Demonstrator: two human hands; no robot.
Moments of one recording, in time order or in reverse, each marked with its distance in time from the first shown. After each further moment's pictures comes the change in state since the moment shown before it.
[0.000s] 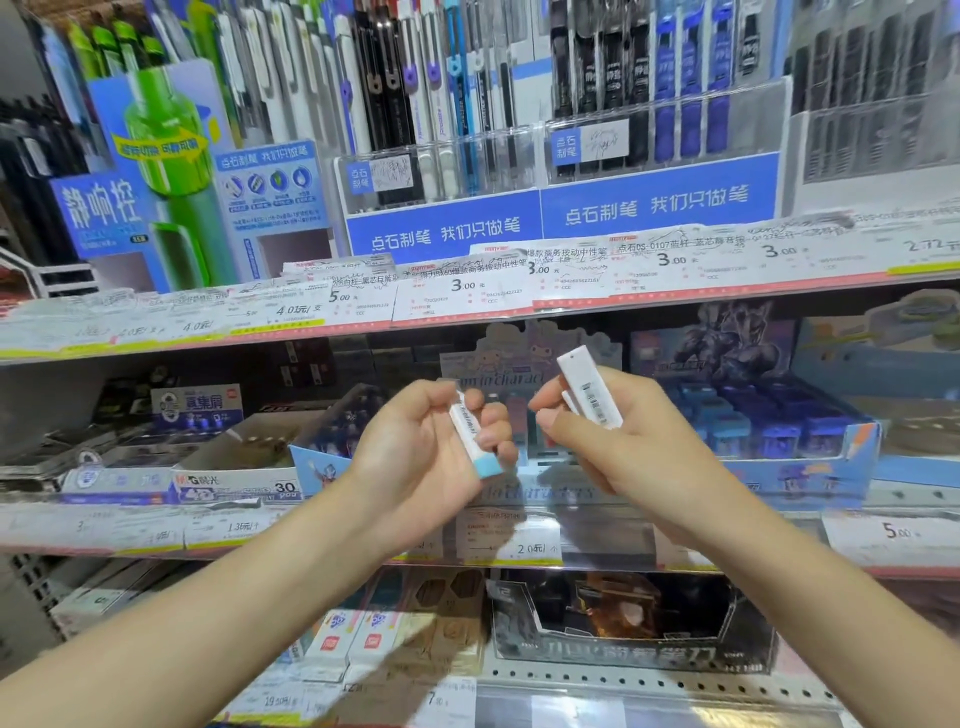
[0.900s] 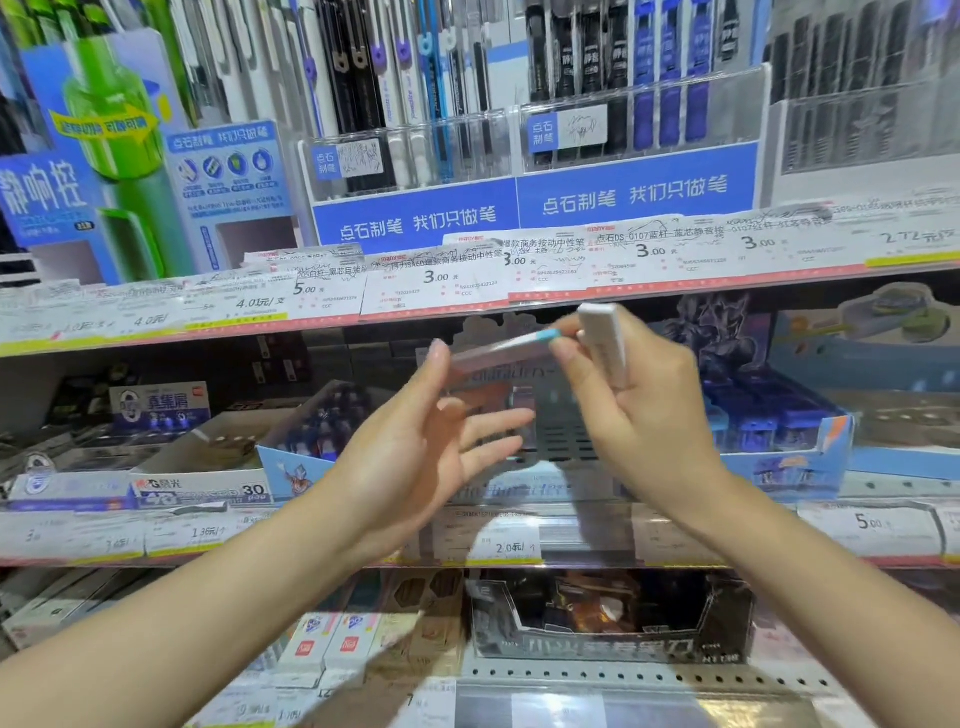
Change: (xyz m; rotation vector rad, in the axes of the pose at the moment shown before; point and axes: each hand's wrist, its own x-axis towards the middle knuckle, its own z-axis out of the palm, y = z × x) left_hand 0.007 -0.010 -0.003 0.323 -0.040 0.130; right_hand 0.015 0.009 -0.011 -0.390 0.356 -0.600
